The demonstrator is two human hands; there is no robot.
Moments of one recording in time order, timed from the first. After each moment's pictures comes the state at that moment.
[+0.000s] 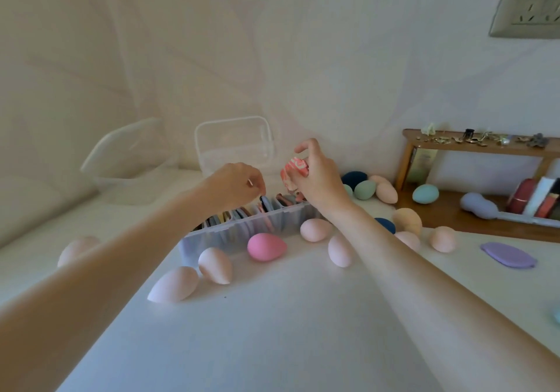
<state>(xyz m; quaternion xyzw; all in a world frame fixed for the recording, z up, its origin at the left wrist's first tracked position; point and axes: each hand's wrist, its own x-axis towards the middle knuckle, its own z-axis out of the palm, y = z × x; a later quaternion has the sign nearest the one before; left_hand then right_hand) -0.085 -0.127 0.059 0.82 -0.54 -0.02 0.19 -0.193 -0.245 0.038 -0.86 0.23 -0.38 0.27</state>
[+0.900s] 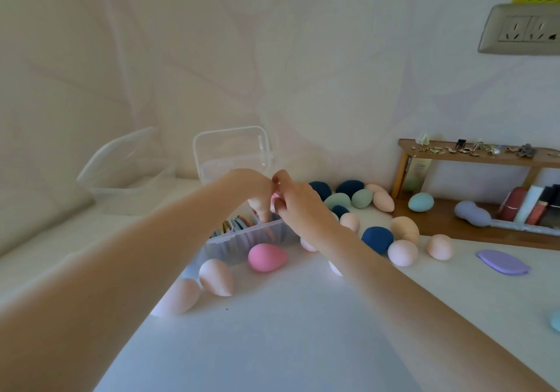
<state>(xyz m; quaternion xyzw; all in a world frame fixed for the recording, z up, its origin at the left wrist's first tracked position) -0.083 -0.177 0.074 0.84 -0.52 -0.08 -0.15 -0.182 -0.224 0.024 -0.94 0.22 -0.25 0.12</state>
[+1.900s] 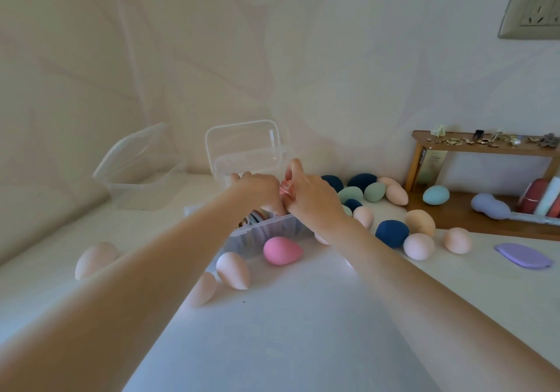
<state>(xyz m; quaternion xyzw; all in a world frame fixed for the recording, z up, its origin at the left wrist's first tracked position) -0.083 -0.169 0.052 0.89 -0.45 -0.02 -0.06 -0.180 -0.214 0.030 -0.93 0.24 -0.27 0.10</state>
